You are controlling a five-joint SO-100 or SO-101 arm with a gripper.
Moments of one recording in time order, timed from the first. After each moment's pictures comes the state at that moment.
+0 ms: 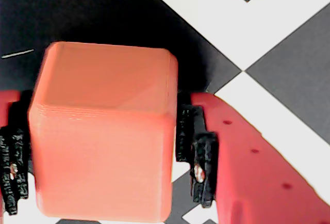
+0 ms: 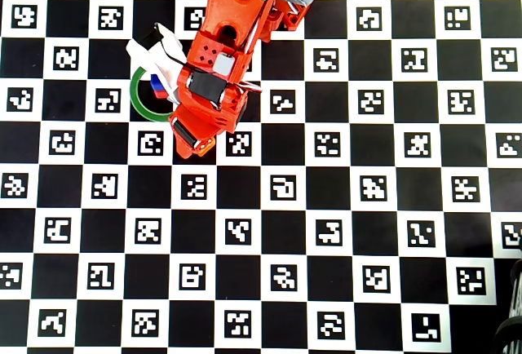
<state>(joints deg) 26.1 98.3 130.0 51.0 21.1</state>
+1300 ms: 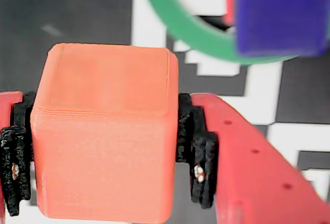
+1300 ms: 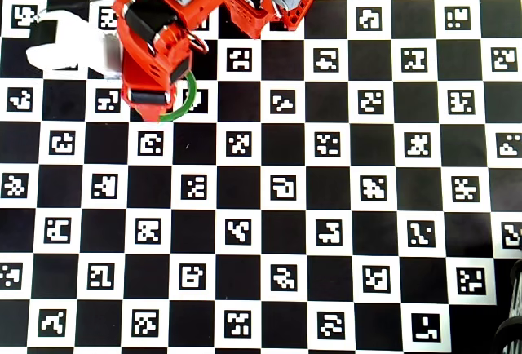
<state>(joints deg) 47.8 104.2 92.2 93.3 -48.4</state>
